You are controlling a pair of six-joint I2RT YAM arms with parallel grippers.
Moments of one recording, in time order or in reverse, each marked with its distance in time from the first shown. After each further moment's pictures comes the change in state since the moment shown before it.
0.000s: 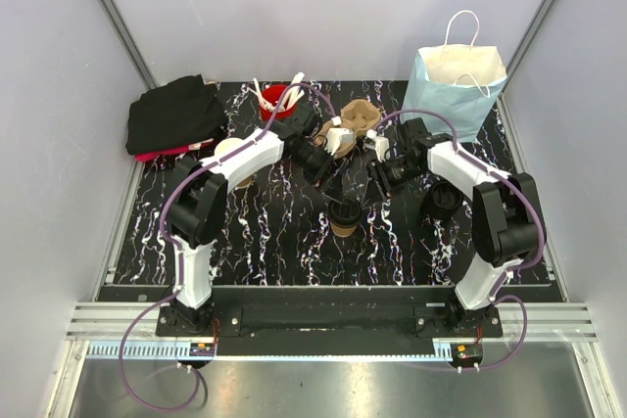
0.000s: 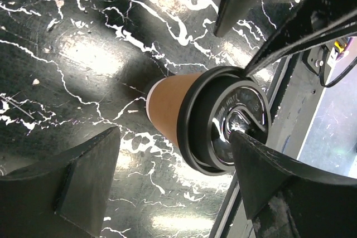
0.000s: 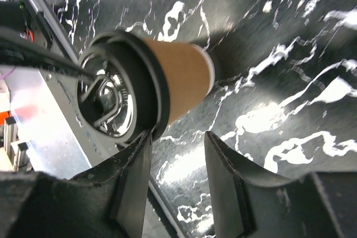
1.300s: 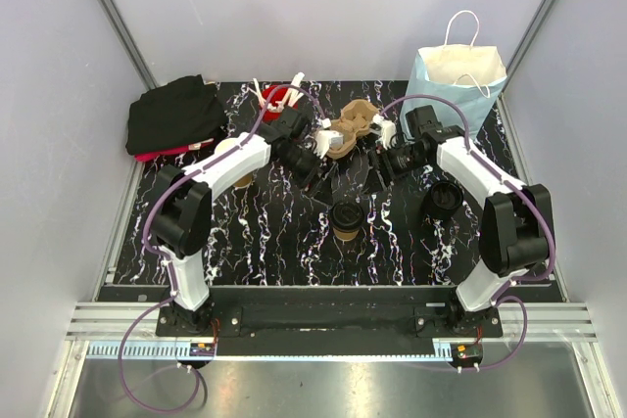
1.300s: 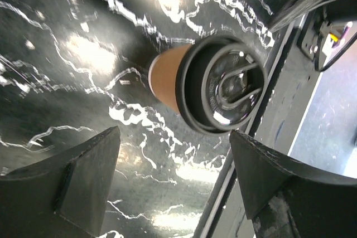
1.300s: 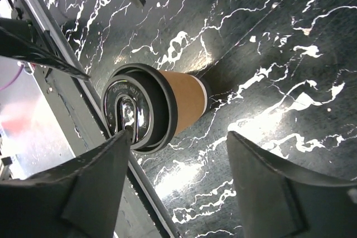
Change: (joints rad) left arm 0.022 -0.120 -0.084 -0.038 -0.006 0.024; right arm -0.026 -0.070 0.073 -0.010 0.006 0.001
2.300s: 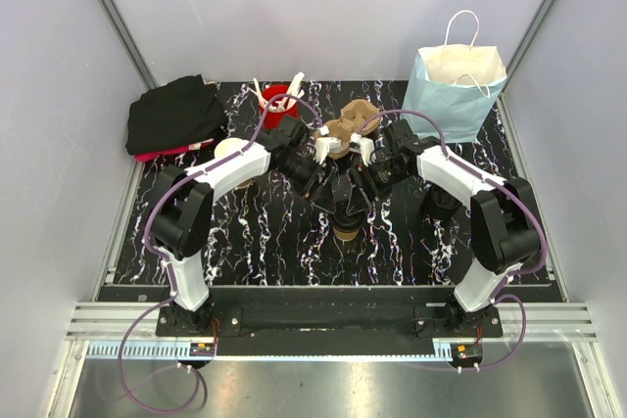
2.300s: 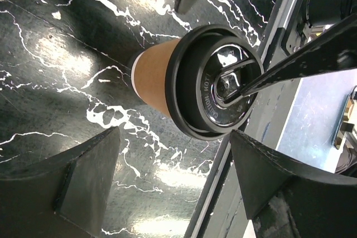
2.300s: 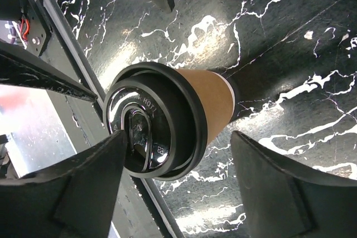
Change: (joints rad) left arm 0.001 -0.016 -0.128 0.113 0.069 -0.073; right arm 0.134 0.040 -0.066 0.060 0.027 0.021
